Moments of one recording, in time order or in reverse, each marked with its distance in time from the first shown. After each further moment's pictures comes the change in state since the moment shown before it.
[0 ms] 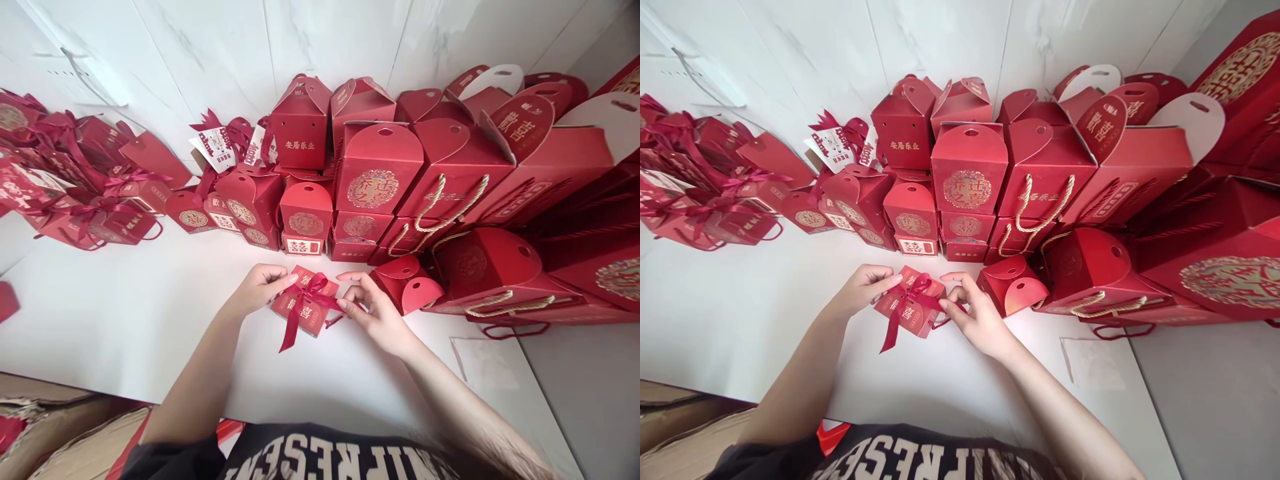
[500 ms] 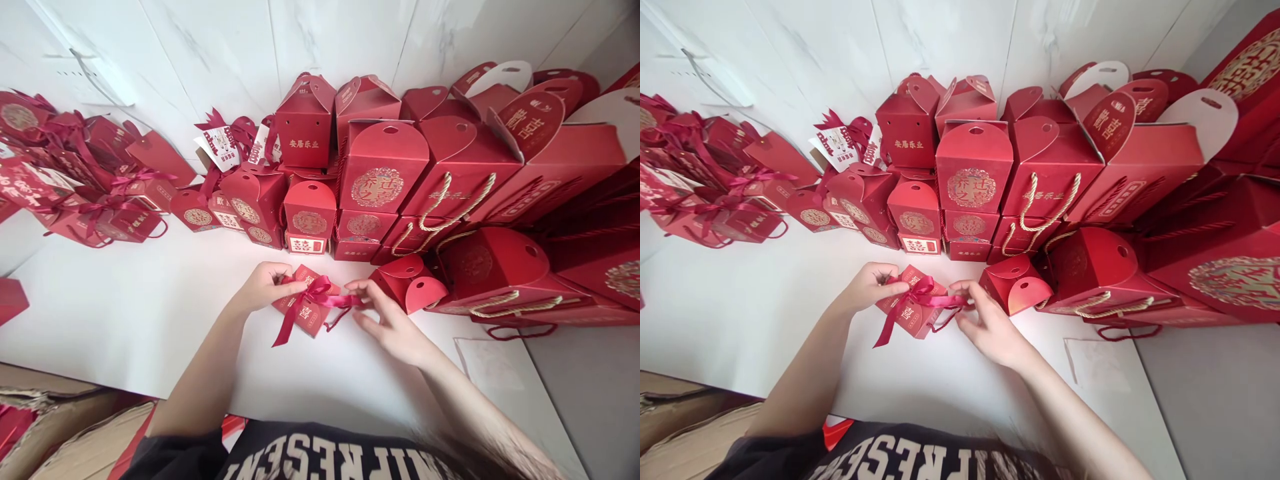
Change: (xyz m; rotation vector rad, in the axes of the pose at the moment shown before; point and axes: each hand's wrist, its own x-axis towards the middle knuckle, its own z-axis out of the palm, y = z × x) left_hand 0.003 0.001 0.001 0.079 0.007 0.054; right_hand -0.014 0.003 -0.010 -0.137 -0.009 0.004
